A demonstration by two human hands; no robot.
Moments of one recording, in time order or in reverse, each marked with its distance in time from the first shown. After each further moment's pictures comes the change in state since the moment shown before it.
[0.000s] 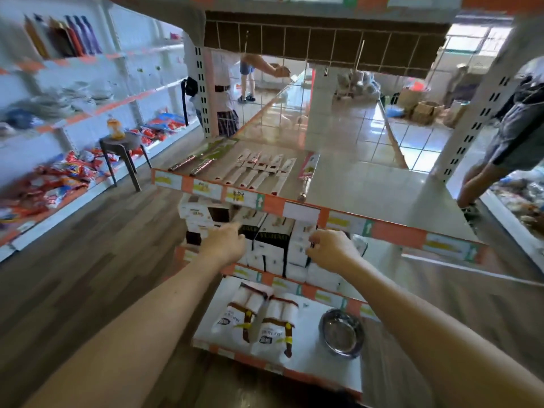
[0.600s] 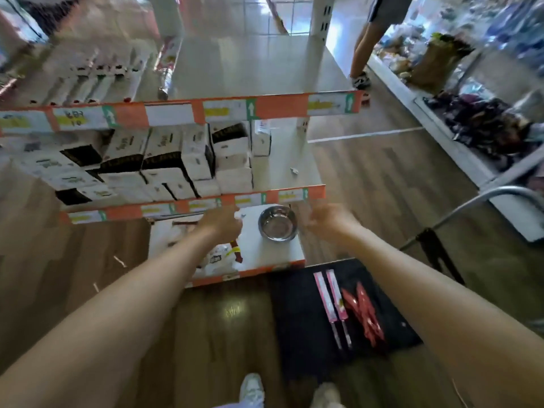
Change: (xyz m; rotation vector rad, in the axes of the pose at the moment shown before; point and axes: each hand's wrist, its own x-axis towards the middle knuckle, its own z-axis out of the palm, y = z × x) left_hand -0.058 0.097 0.153 0.198 -0.436 0.273; right_hand -0.135 0.153 0.050 0.107 -0.150 0.482
